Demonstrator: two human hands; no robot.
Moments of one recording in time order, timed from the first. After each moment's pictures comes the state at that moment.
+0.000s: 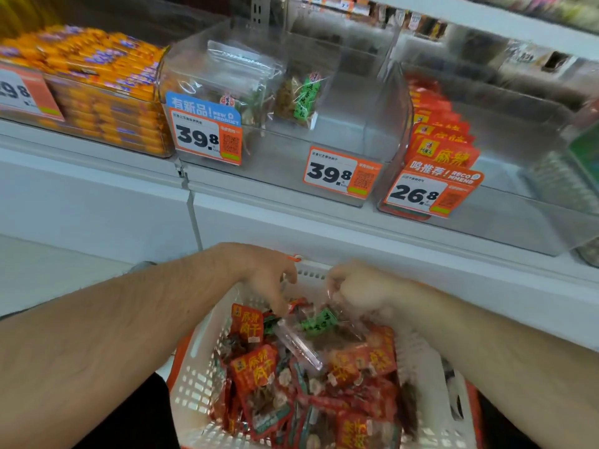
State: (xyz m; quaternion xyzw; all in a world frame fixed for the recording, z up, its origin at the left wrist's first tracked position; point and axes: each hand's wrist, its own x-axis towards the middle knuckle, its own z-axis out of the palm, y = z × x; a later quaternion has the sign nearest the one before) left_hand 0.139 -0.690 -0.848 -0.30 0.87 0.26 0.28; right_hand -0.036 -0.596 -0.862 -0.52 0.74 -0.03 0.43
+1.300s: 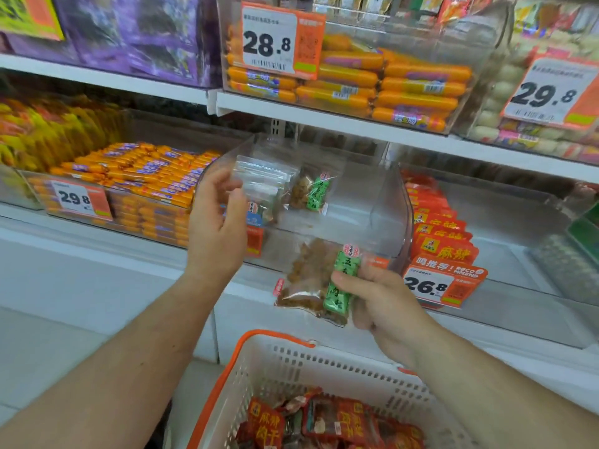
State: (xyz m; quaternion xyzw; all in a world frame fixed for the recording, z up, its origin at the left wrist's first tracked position) left_hand 0.183 -0.742 -0.747 -0.38 0.61 0.28 -0.64; right_hand -0.002 -0.621 -0.753 -0.36 0.61 -0.51 0.49
